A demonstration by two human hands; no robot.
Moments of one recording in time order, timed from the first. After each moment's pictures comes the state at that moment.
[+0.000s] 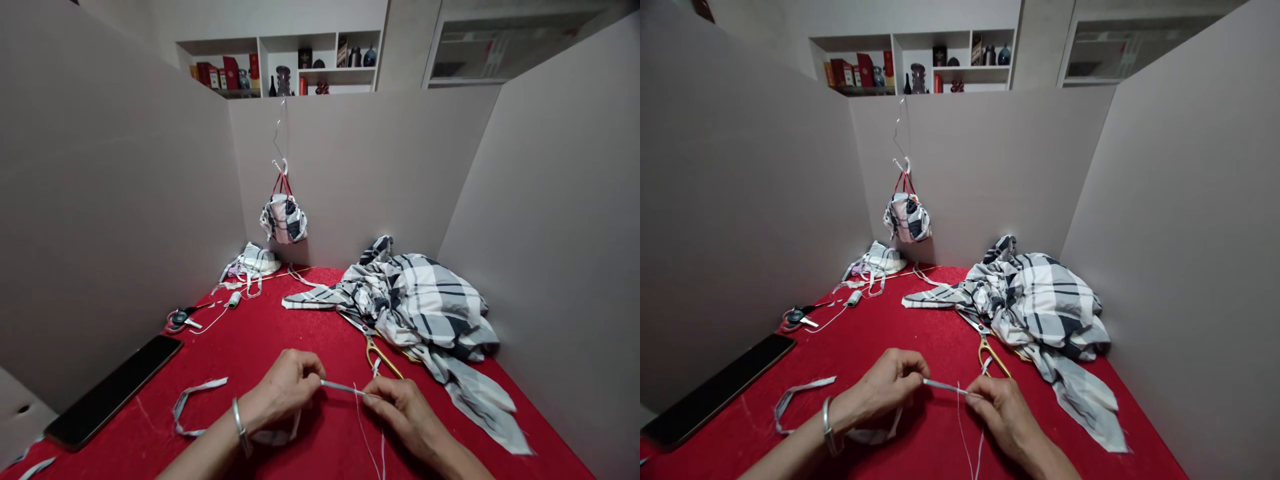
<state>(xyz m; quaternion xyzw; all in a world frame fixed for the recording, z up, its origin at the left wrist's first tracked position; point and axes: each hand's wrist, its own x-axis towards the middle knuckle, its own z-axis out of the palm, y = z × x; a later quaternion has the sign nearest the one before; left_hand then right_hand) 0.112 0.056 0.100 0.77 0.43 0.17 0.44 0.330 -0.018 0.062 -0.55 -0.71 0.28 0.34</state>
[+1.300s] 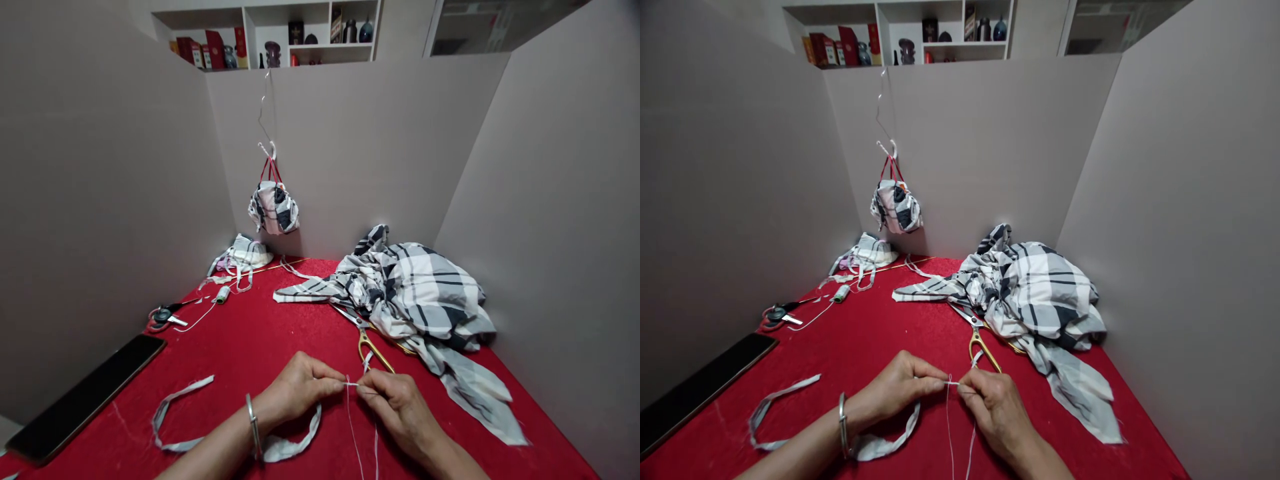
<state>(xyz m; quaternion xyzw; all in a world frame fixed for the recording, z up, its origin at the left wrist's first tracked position) 0.143 0.058 0.075 0.70 0.33 0.18 0.61 0.331 -0.016 0.060 -0.55 -0.74 0.19 0.35</state>
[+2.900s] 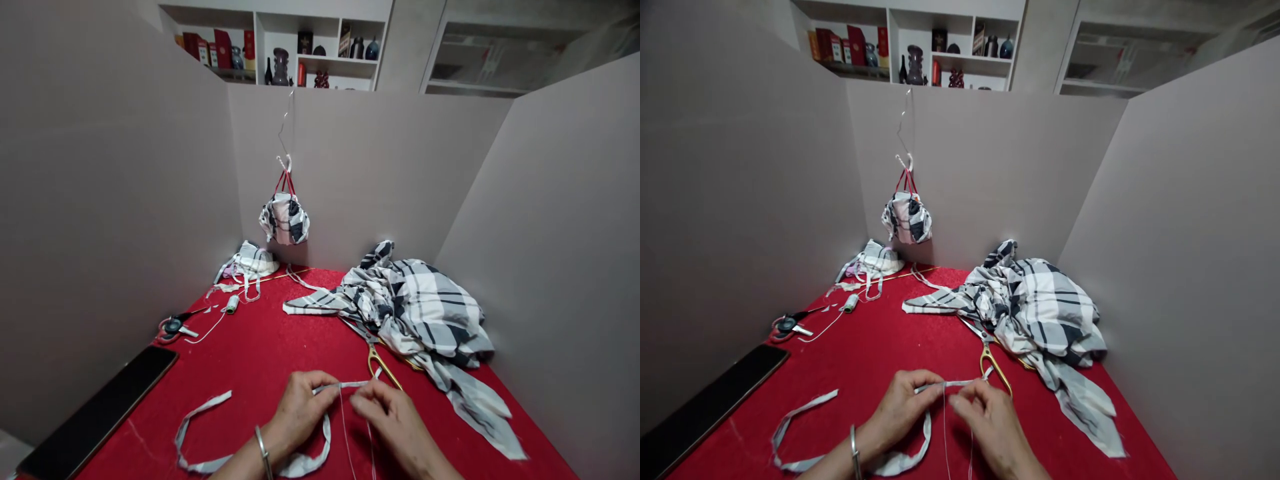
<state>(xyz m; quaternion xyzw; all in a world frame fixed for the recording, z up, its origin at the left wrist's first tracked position) 0.115 0.060 0.067 0.70 0.37 0.31 0.53 0.278 -0.011 0.079 -0.65 -0.54 0.34 0.41</state>
